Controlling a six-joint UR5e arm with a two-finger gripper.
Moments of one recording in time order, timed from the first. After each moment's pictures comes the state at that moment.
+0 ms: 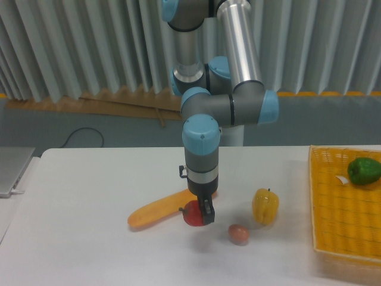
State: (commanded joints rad) arm 2.25 -2.03 -1.46 -1.25 1.60 1.45
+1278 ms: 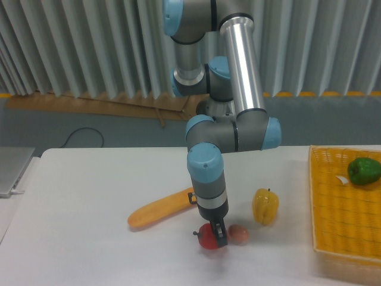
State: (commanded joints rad) arm 2.26 -2.09 -1.45 -1.18 1.67 1.45
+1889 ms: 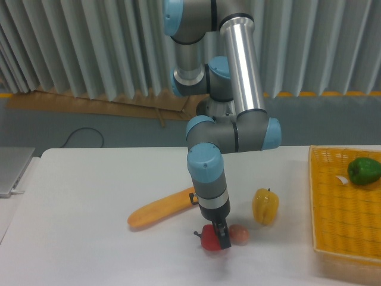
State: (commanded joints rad) arm 2.26 -2.09 -1.46 -1.16 1.70 1.45
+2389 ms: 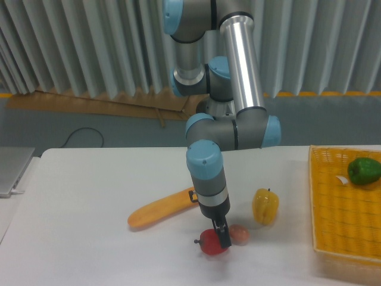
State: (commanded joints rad) arm 2.27 -2.01 -1.49 -1.16 1.70 1.45
